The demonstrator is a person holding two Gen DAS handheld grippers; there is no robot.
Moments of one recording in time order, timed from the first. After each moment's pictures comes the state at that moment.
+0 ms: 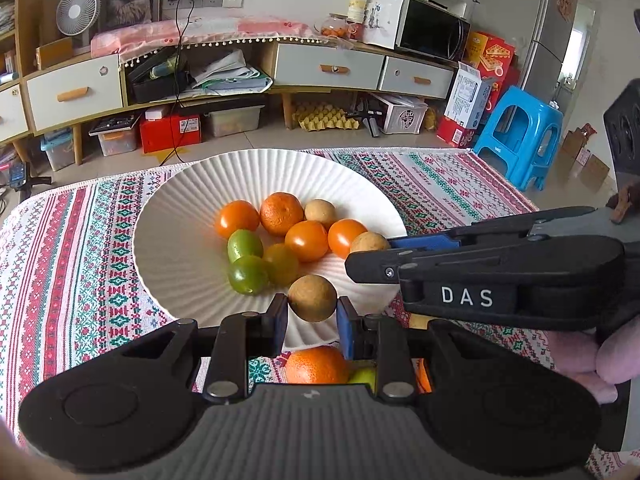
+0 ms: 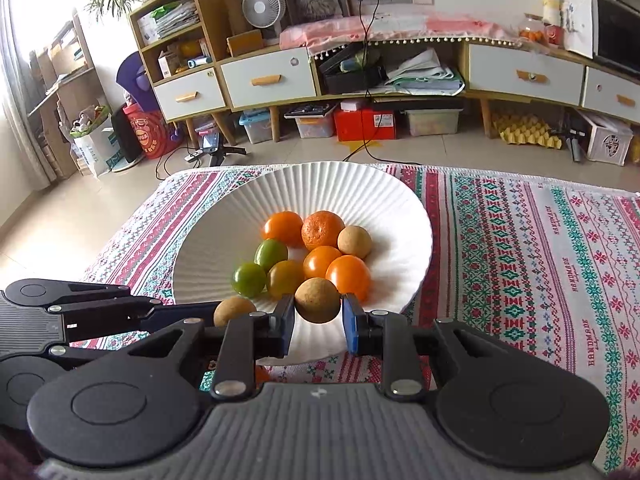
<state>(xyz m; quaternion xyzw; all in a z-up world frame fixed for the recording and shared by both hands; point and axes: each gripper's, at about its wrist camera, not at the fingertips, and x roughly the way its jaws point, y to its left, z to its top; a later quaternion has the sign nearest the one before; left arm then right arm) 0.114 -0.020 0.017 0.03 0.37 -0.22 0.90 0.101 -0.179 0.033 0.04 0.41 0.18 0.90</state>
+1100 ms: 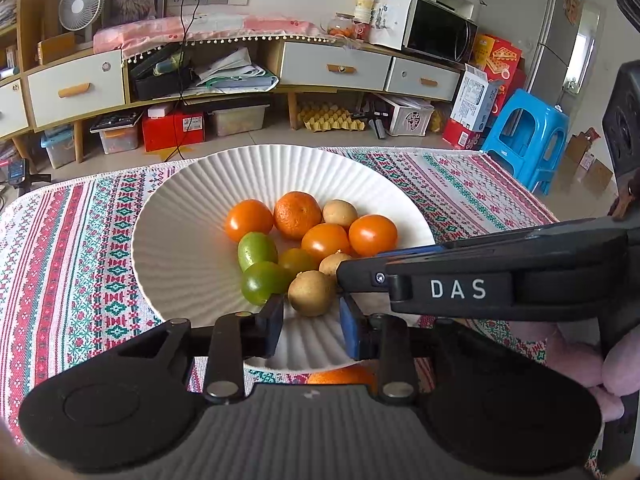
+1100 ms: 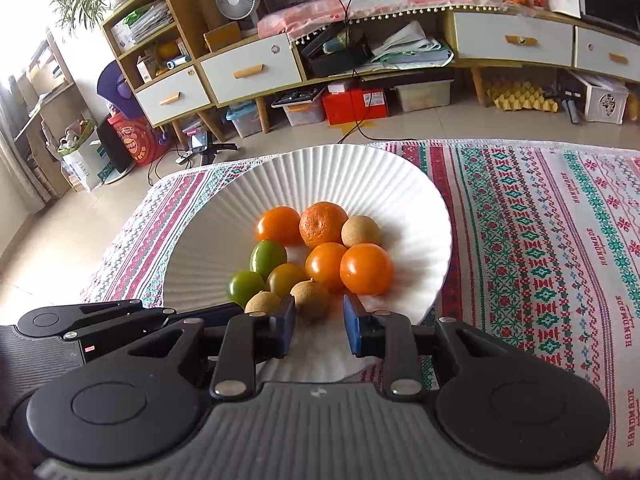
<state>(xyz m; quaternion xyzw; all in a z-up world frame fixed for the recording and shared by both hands) 0.125 -0.019 0.008 0.02 0.37 -0.21 0.90 0.117 -0.174 0.027 0.09 0.44 0.16 0.88</state>
